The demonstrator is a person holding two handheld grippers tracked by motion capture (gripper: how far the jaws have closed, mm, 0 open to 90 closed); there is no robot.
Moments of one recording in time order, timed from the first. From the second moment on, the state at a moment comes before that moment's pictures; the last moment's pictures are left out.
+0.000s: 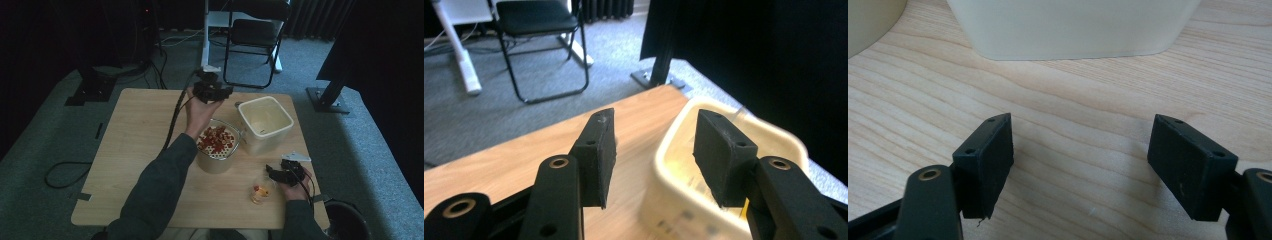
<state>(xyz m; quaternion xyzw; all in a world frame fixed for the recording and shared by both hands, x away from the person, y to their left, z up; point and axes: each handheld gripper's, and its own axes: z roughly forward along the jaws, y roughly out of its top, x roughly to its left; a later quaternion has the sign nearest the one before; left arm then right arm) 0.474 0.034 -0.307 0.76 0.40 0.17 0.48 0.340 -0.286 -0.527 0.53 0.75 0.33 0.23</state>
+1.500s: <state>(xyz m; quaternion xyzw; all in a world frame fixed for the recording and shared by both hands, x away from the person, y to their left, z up) 0.371 0.207 -0.420 0.76 0.45 0.23 0.41 0.285 -0.304 -0.479 0.51 0.73 0.37 0.28</state>
